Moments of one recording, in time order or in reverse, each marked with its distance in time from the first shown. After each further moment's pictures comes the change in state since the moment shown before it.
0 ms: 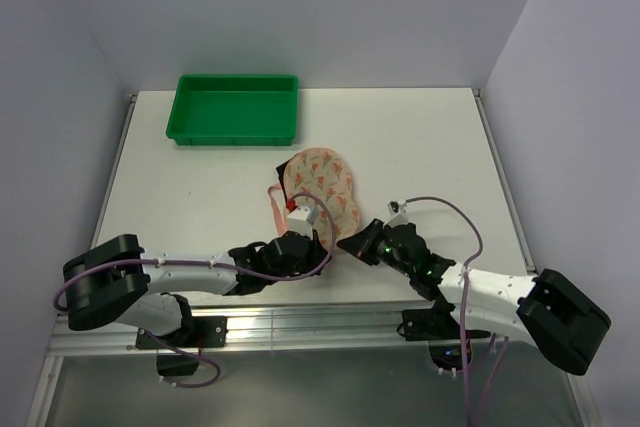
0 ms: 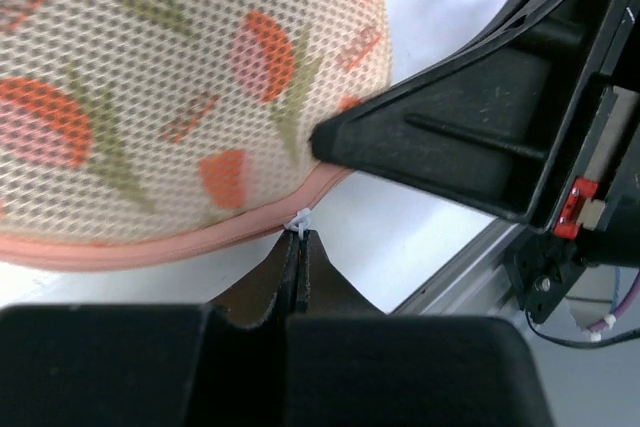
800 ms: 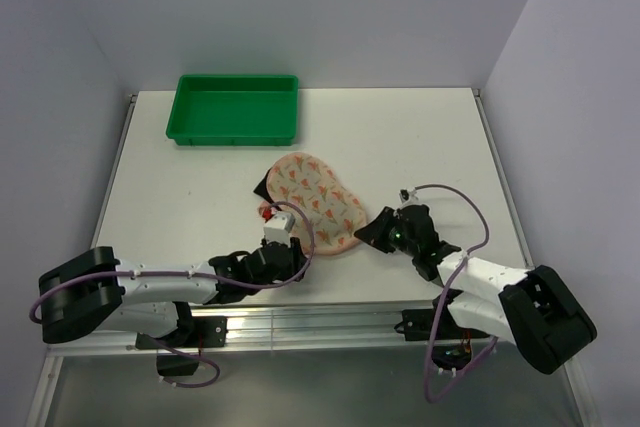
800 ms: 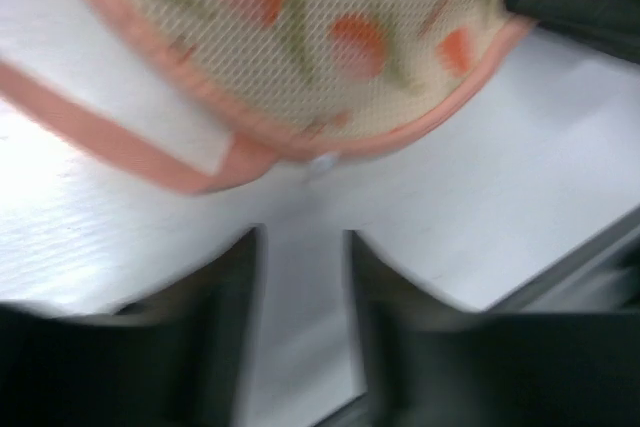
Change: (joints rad) left arm 0.010 -0.156 -0.150 -0.104 -0.134 -0.008; right arm -0.291 0.086 0.065 -0.119 -0.194 -0.225
